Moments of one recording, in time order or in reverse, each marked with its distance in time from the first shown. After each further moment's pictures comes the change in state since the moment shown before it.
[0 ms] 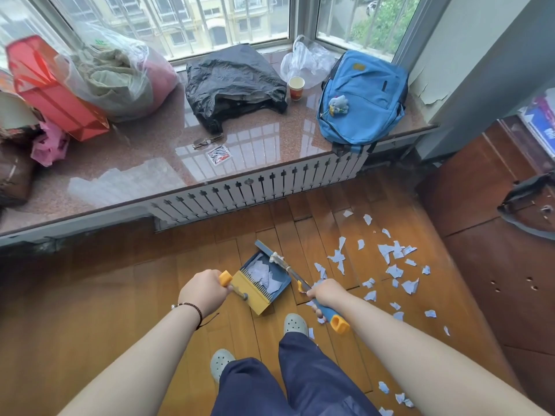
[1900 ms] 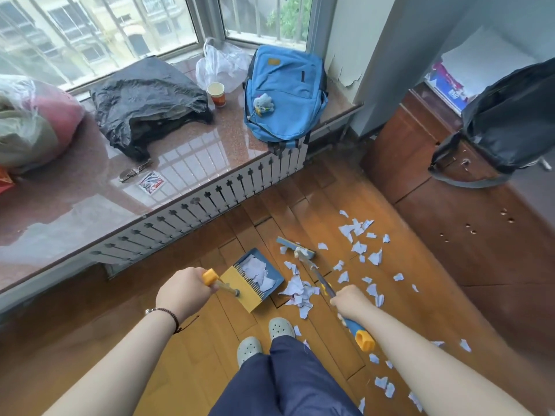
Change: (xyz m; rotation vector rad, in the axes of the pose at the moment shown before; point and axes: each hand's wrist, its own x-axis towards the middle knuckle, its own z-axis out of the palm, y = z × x) left_hand 0.038 0.104 -0.038 0.148 -0.021 0.242; right_hand 0.015 0.092 -0.094 0.020 0.263 0.003
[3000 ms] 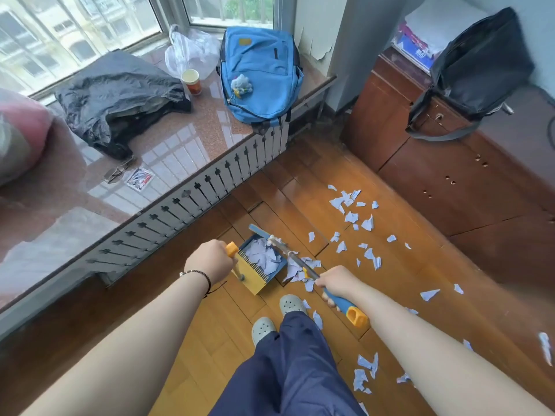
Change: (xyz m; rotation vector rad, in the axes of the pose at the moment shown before) left_hand 0.019 -0.013 0.018 0.099 -0.058 0.112; right_hand -0.047 -0.007 0.085 0.339 -0.084 0.077
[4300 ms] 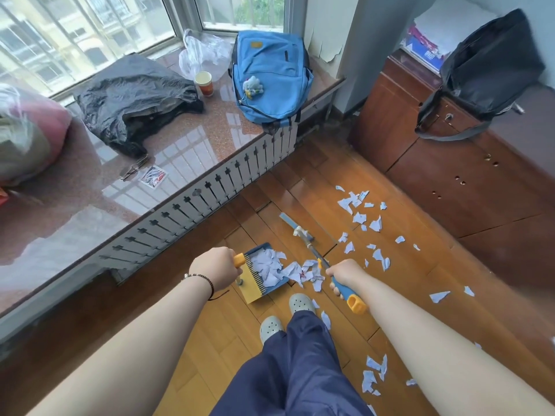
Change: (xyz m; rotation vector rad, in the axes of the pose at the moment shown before) left_hand -0.016 -0.033 0.010 0.206 -0.038 0.115; right_hand 0.016 -0.002 0.012 0.088 0.083 0.036
